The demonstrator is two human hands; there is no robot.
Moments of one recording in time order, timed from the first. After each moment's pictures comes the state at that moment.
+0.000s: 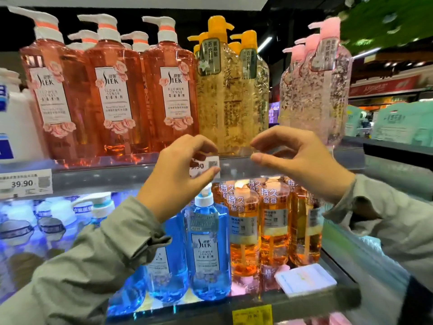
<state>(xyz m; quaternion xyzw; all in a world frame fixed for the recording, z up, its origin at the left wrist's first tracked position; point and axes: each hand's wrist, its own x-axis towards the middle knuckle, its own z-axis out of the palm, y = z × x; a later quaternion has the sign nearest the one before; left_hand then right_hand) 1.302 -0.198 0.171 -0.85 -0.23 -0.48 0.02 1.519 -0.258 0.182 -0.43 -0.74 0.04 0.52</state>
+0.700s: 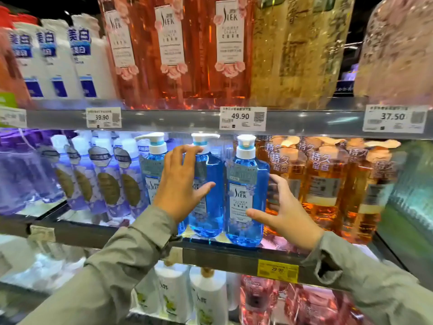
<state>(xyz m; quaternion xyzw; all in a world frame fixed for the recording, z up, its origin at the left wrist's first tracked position) 1.248 -0.204 0.055 -0.75 -0.52 -0.39 0.08 1.475 -0.224 0.020 -0.47 -0.71 0.29 0.44</state>
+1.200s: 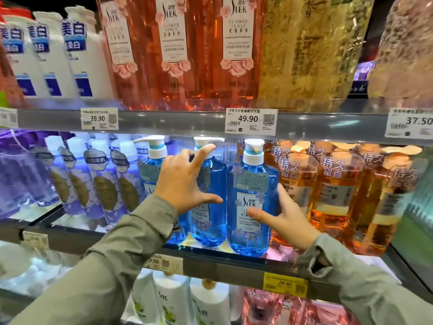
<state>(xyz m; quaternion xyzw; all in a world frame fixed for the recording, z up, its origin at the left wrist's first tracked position) 1.235 -0.163 0.061 -0.79 -0.52 -0.27 0.18 1.468 -0.192 0.007 -0.42 -0.68 0.38 0.47</state>
